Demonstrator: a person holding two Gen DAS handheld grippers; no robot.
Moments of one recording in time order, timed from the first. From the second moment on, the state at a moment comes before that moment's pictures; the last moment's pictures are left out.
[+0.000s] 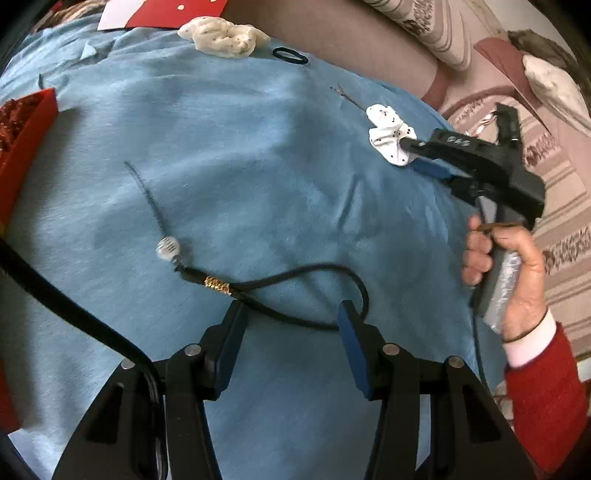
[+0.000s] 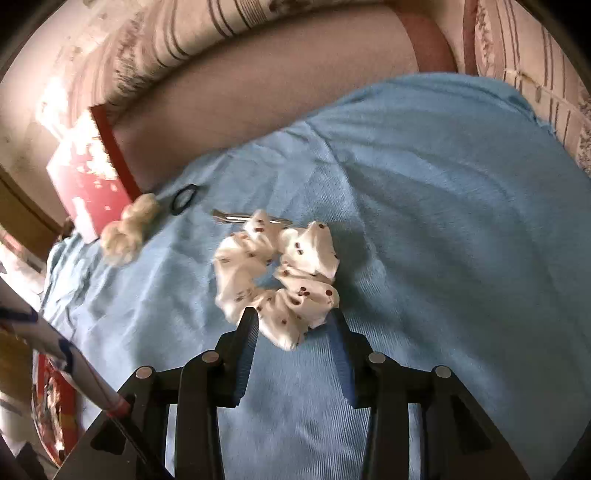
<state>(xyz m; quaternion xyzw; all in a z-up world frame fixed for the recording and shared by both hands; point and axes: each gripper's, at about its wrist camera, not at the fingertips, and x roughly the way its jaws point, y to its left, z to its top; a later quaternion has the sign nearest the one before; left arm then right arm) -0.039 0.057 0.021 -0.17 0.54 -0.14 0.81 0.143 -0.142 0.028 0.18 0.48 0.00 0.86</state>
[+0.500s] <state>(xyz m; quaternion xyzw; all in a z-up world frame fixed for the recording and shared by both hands) -0.096 0.090 0.046 -0.14 0.54 -0.14 0.82 -0.029 -0.132 0.023 0.19 0.53 0.10 0.82</state>
